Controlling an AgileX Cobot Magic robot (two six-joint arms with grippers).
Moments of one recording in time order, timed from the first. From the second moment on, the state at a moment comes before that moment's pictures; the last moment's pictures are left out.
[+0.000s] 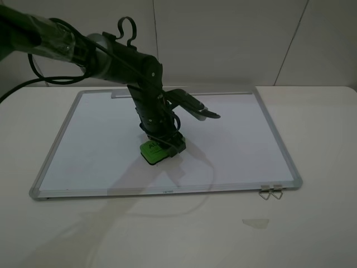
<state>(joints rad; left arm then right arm) -0.65 2.27 -1.47 -0.08 0.64 0.28 0.04 0.00 -0.53 0.00 1.05 -0.05</state>
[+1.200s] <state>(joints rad) -0.56 2.27 -1.47 -0.11 0.62 0.33 0.04 0.00 -0.53 0.00 1.05 -0.05</state>
